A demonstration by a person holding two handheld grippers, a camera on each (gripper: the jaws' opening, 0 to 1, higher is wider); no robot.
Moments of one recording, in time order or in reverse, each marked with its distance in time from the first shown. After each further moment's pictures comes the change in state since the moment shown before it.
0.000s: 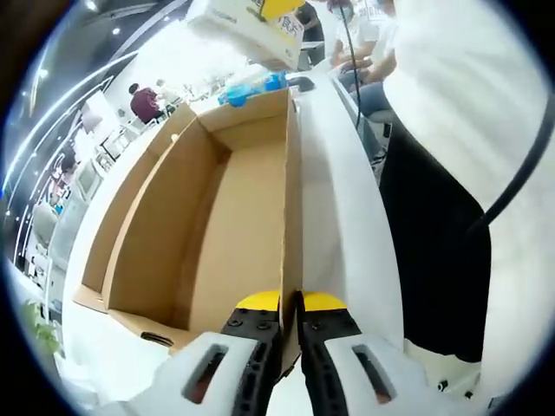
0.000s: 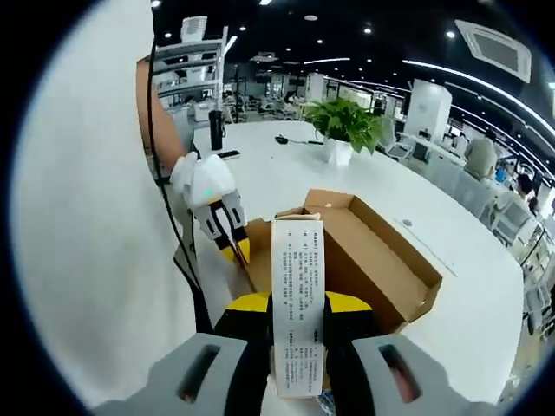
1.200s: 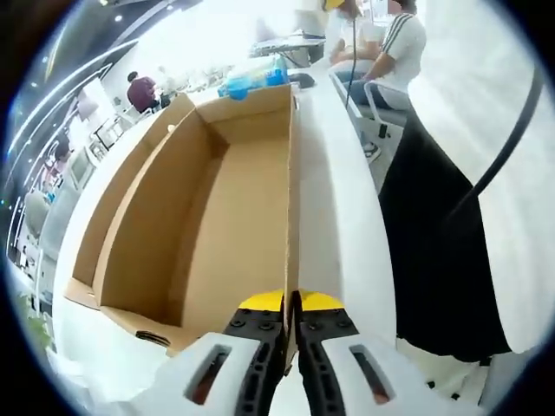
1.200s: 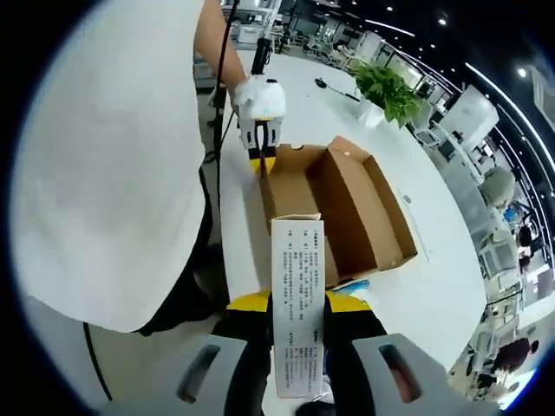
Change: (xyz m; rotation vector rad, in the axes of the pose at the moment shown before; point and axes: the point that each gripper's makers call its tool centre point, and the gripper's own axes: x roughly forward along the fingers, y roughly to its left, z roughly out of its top) left arm 0.001 -0.001 -0.003 -0.045 0.026 -0.052; right arm -0.082 0.000 -0.051 -0.323 0.357 0.045
